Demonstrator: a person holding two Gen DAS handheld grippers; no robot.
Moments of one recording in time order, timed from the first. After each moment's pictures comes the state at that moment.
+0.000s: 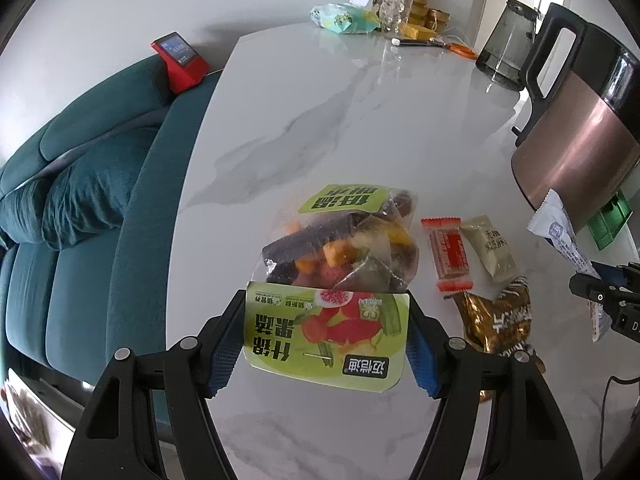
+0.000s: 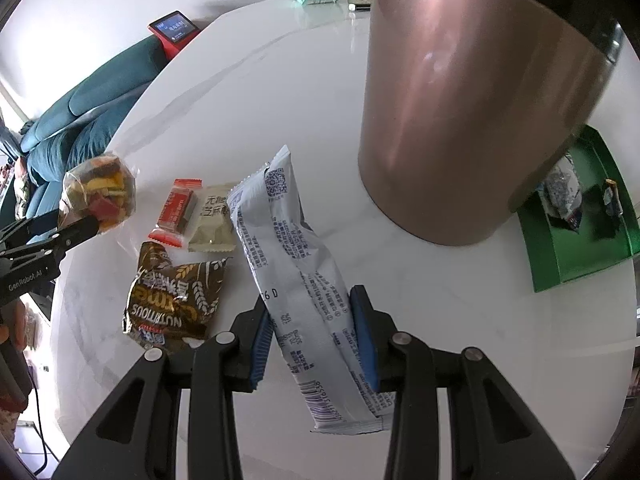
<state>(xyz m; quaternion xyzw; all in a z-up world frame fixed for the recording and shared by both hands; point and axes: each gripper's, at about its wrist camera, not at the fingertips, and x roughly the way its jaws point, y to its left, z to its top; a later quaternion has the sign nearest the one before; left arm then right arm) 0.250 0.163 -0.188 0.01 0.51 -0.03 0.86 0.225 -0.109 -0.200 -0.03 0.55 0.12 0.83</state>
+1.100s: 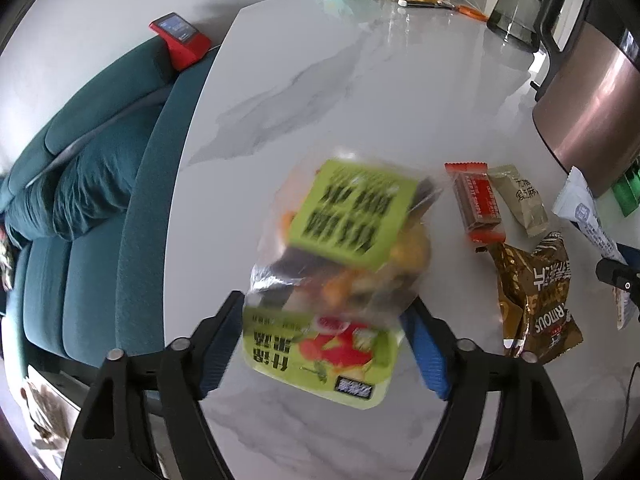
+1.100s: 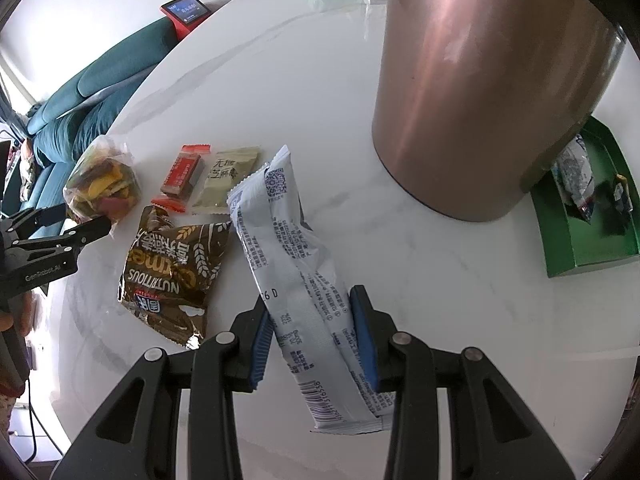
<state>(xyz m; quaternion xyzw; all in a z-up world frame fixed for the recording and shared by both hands) 0.253 0.154 -0.216 0.05 0.55 -0.01 0.83 0.230 -0.095 -0.216 -0.04 0.56 0.13 0.81</state>
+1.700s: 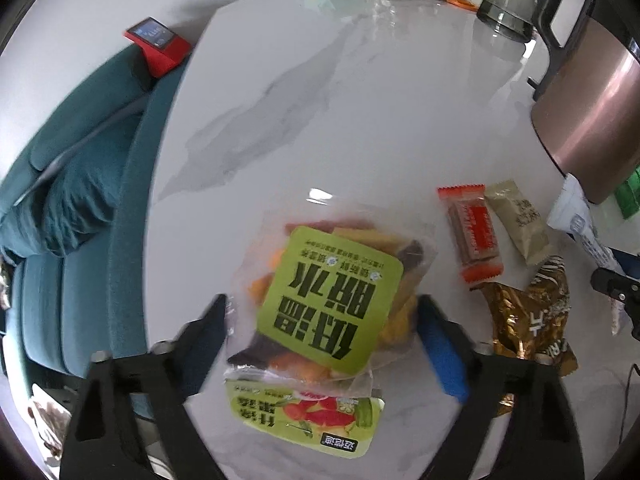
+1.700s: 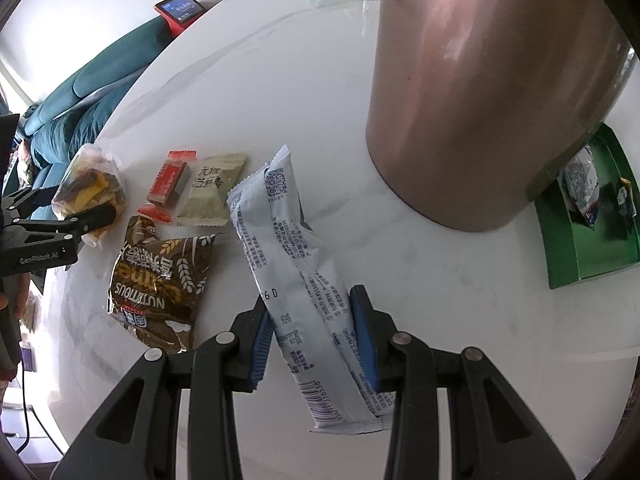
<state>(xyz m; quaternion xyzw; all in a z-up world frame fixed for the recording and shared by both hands) 0.279 0.146 -0.224 0.06 0.57 -0.04 0.82 0.249 -0.089 -0.224 -0.04 0.57 0.13 0.81</state>
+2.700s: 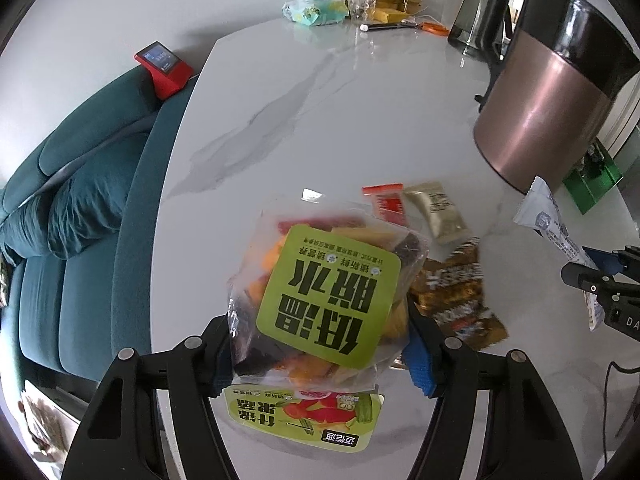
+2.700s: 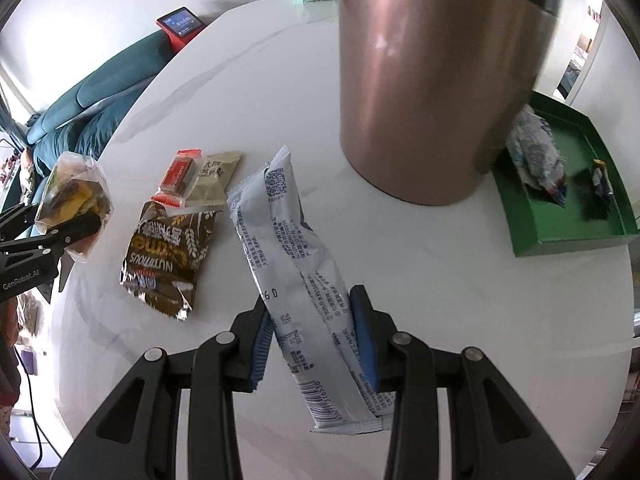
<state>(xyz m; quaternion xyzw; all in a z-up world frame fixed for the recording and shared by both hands) 0.232 0.121 -0.183 0.05 0.52 -0.04 0.85 0.208 -0.118 -0.201 -0.03 0.55 0.12 0.83</state>
